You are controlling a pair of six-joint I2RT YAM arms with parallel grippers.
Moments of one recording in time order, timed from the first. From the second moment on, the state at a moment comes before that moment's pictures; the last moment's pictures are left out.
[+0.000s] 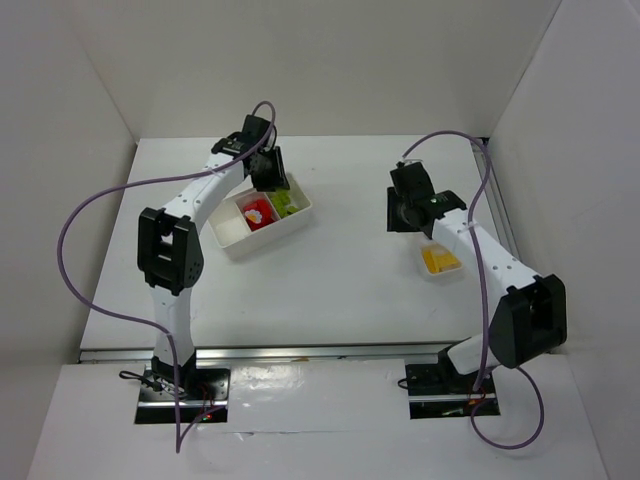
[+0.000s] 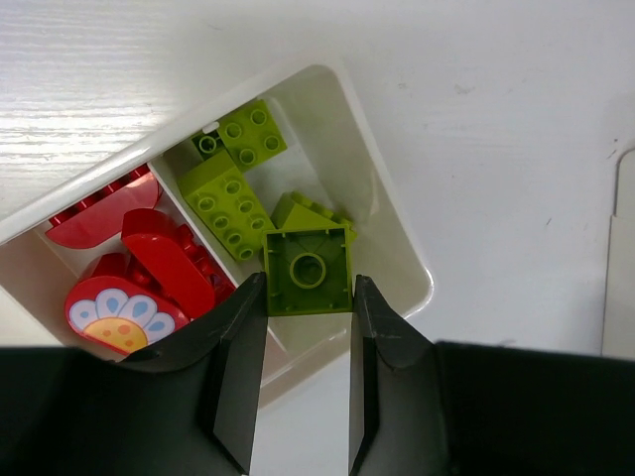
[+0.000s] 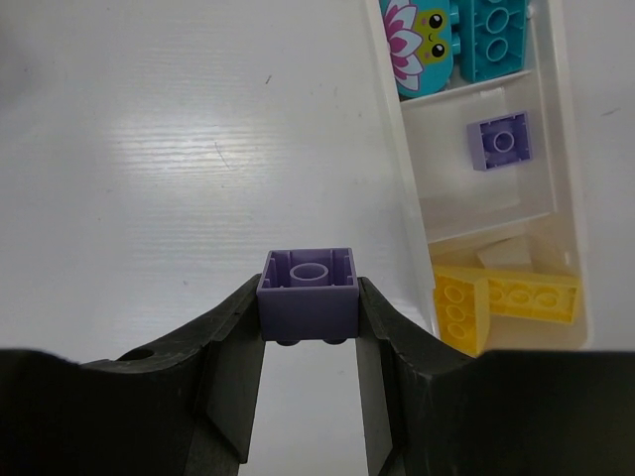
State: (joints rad) left arm -0.32 2.05 1.90 -0.76 0.06 -0.48; right arm 0.37 1.42 1.19 -0.67 0.26 0.31
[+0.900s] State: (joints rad) left arm -0.32 2.05 1.90 -0.79 0.03 -0.44; right arm 0.13 1.48 1.21 -0.66 0.25 0.38
